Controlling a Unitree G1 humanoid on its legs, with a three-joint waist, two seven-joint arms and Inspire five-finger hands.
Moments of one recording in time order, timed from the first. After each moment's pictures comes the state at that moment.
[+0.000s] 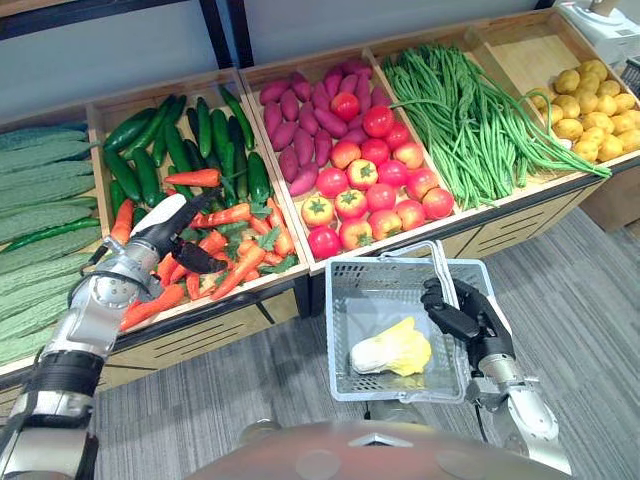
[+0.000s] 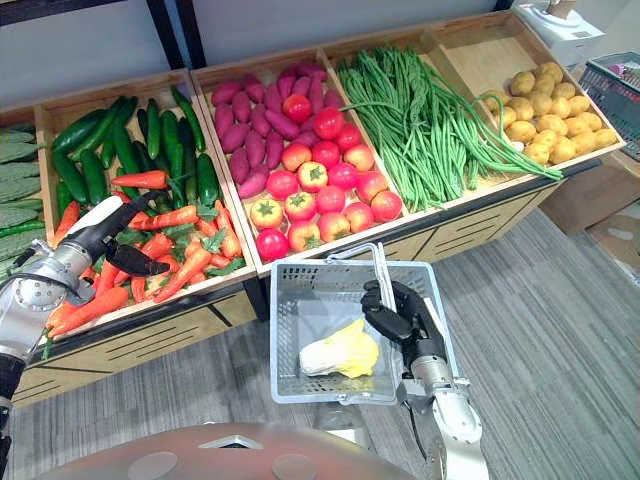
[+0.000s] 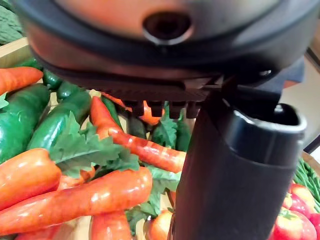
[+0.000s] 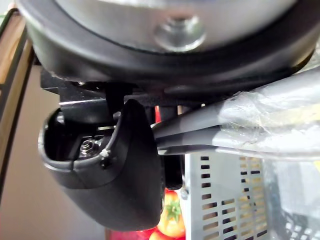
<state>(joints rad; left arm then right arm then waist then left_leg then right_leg) -0.13 0.75 -0.02 0.35 0.29 -0.20 -0.24 0.47 -0.14 -0.16 -0.06 0.22 -0.04 0.24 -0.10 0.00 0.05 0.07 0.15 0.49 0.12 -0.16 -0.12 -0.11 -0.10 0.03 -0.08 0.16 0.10</state>
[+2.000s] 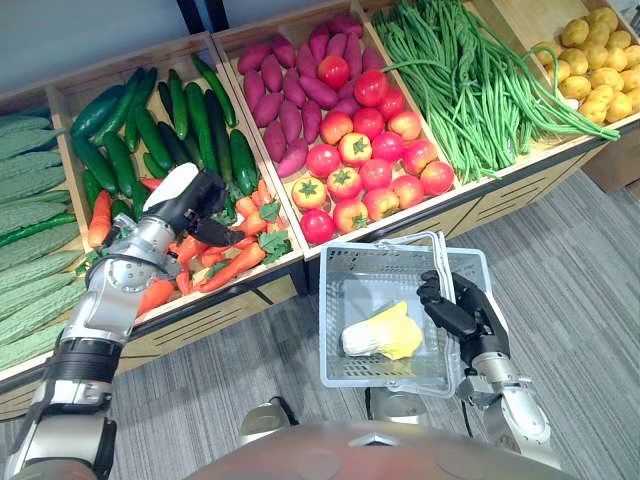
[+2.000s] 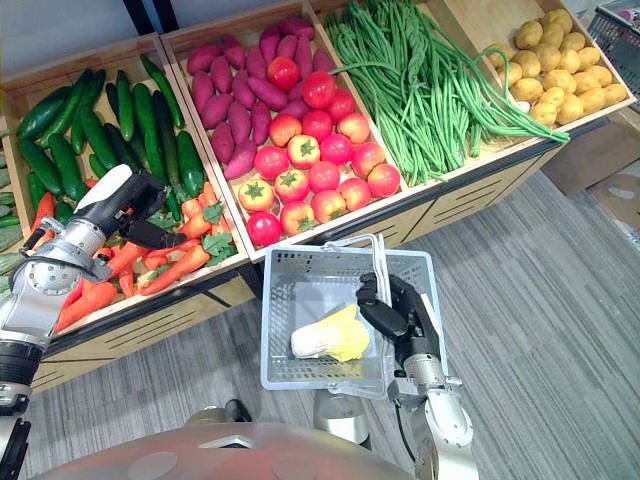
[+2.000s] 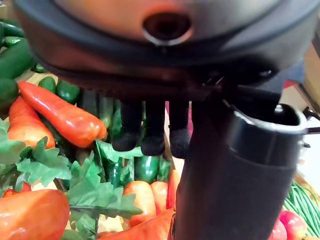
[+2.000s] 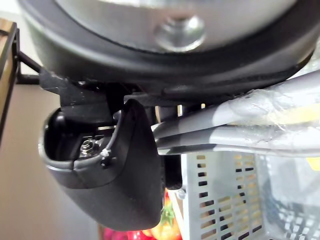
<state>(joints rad) -0.19 0.67 0.00 0.23 0.33 -0.19 -0.20 0.50 -0.08 -0.15 -0.13 0.24 -0.05 0.23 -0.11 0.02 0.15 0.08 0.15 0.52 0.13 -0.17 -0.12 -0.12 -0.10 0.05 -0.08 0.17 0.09</state>
